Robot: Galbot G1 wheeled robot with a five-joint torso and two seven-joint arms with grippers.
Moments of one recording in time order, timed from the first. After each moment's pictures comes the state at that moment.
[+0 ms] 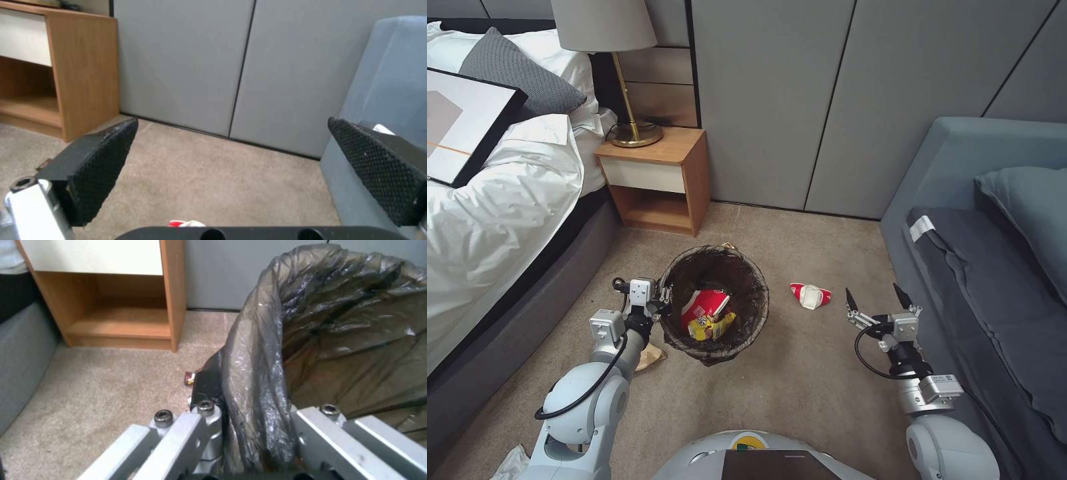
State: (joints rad) left arm 1.54 -1.43 -0.58 -2.35 -0.20 0.56 0.08; right arm -1.74 1.46 0.78 2.17 0.10 0.14 -0.15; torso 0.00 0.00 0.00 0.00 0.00
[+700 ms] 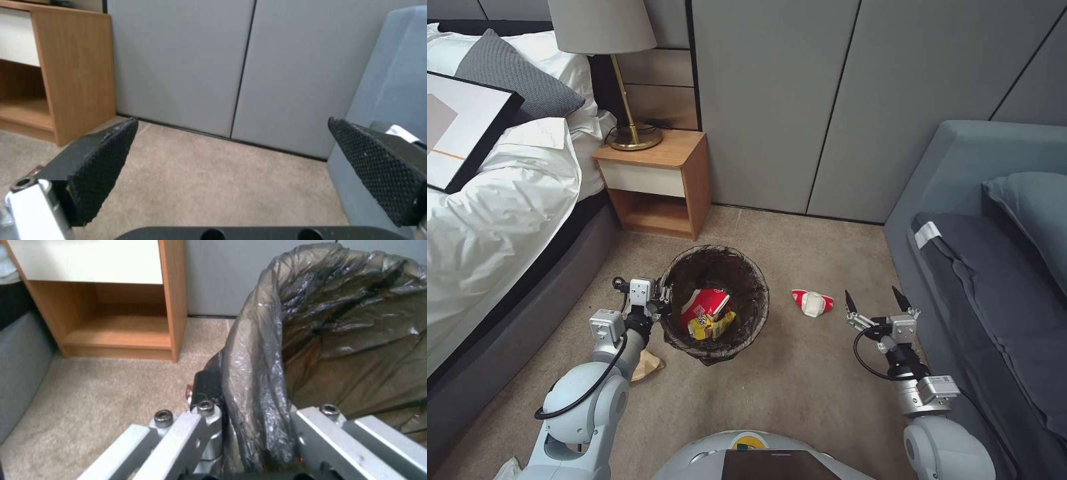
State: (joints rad) left arm 1.54 -1.42 -0.58 -2.35 -0.20 0.56 0.09; right arm -1.74 1.47 0.77 2.15 0.10 0.14 -0.15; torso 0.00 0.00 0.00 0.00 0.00
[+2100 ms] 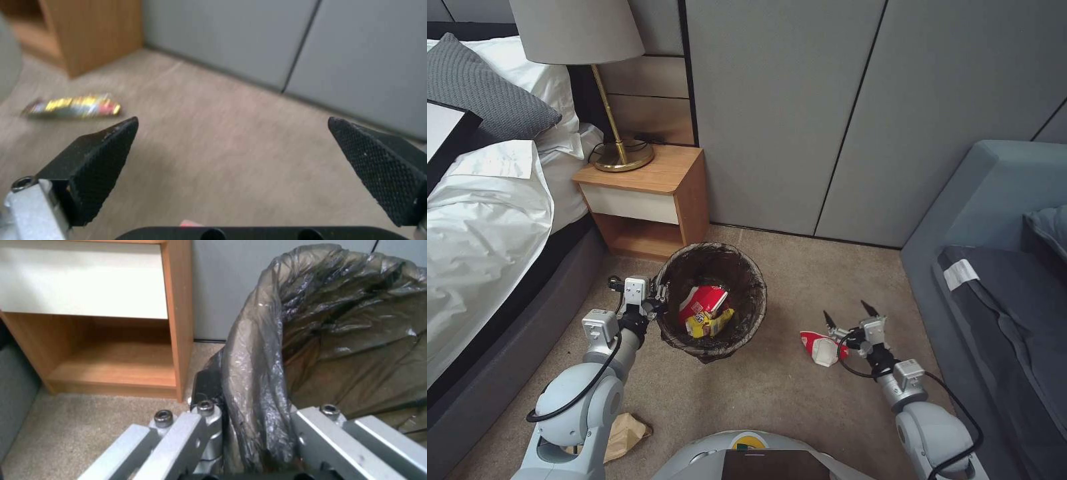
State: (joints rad) left arm 1.55 -1.42 -0.61 -2.37 -0.22 0.55 0.10; right arm -1.62 1.31 0.69 1.90 0.10 -0.02 -0.28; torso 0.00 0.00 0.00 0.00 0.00
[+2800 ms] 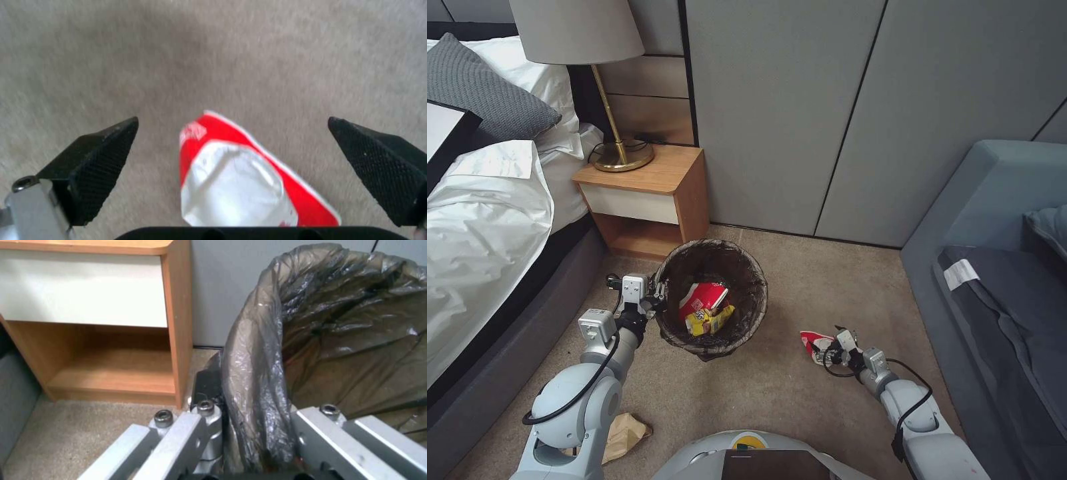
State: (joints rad) left arm 1.55 -1.42 -0.61 -2.38 -0.23 0.55 0.10; right arm -1.41 1.19 0.56 1.54 0.03 -0.13 -0.42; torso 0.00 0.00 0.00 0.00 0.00
